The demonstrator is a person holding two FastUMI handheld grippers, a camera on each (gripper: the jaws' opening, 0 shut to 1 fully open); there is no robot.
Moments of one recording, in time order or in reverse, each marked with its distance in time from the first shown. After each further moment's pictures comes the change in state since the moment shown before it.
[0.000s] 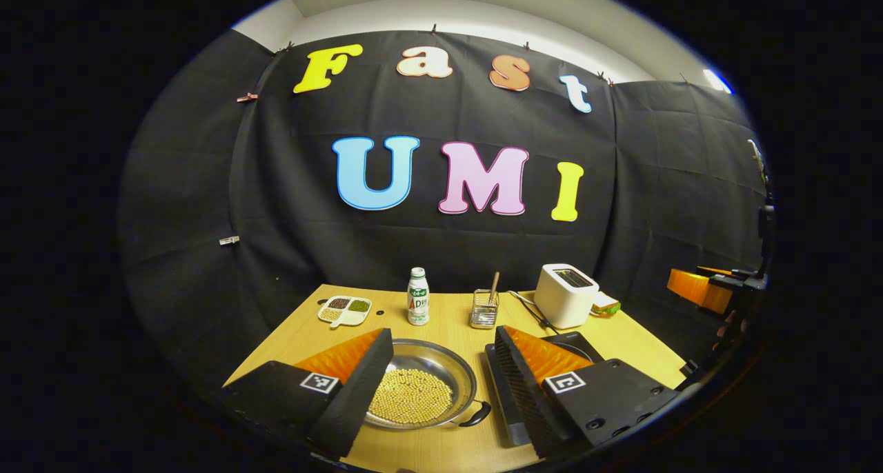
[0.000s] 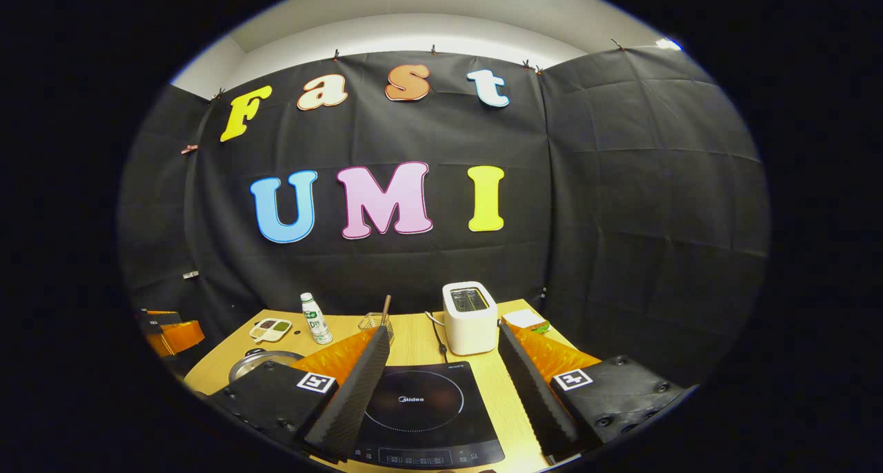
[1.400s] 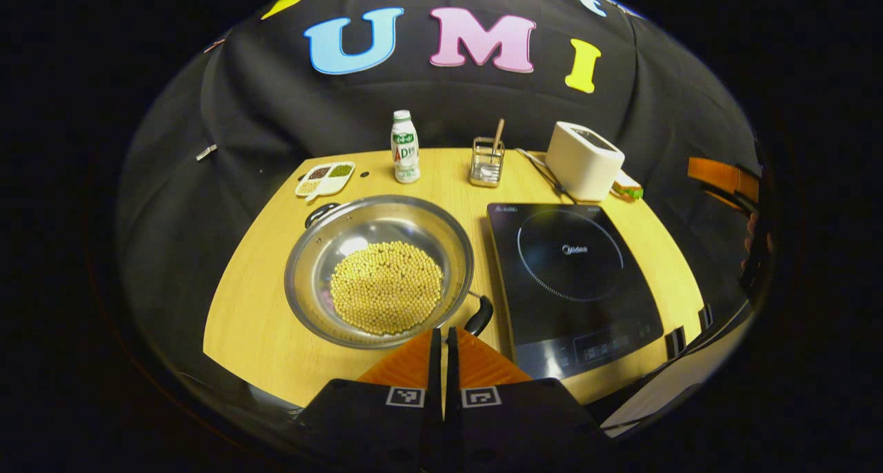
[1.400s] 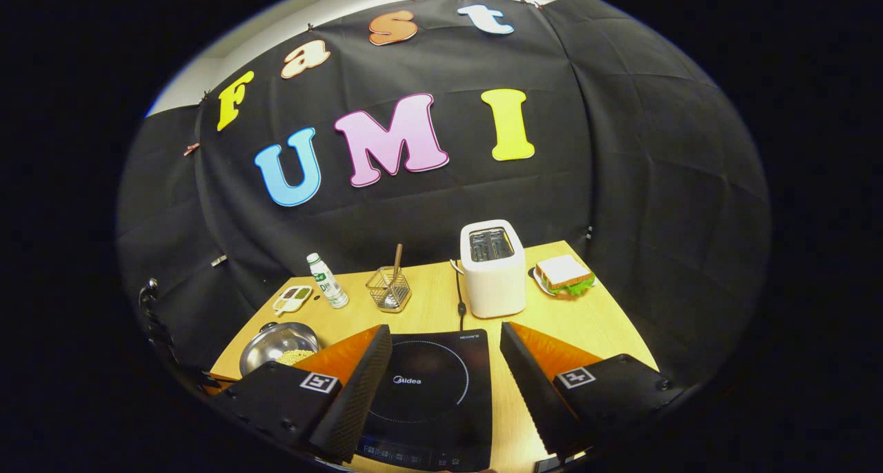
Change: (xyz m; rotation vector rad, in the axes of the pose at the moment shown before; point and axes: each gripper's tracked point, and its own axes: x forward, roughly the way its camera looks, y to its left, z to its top) left arm 0.023 -0.027 -0.196 0.027 0.623 0.007; right arm 0.083 -0.039 -0.077 0.098 0.280 0.181
